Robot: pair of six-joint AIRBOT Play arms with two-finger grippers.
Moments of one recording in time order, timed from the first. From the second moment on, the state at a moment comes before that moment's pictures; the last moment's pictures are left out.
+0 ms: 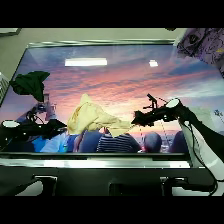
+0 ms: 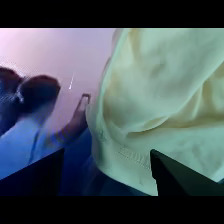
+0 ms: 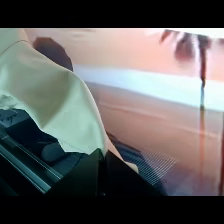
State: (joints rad) left arm 0.29 -1.23 0.59 0.69 -1.04 -1.22; right arm 0.07 -1.52 0.97 -0.69 1.13 1.23
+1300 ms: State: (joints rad) left arm 0.33 -0.96 1.80 1.00 -1.09 -1.45; right arm 0.07 -0.92 1.86 -1.37 1.18 1.46
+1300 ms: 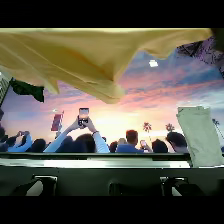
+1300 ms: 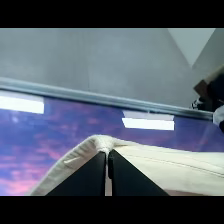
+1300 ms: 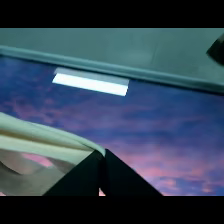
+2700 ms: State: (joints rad) left arm 0.17 -1.73 1.62 1.04 -1.02 -1.49; right arm 0.07 -1.94 1.91 -0.94 0.93 1.71
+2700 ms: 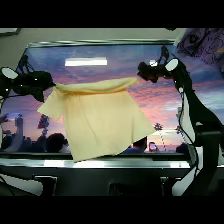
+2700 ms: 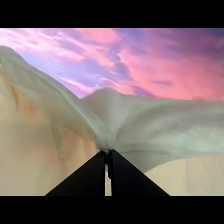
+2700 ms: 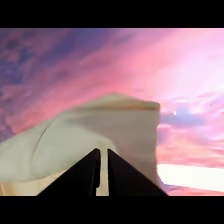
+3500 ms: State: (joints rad) left arm 0.16 -1.74 1.62 1.03 -1.06 -1.48; right arm -0.29 -1.60 1.59 -1.14 1.49 1.45
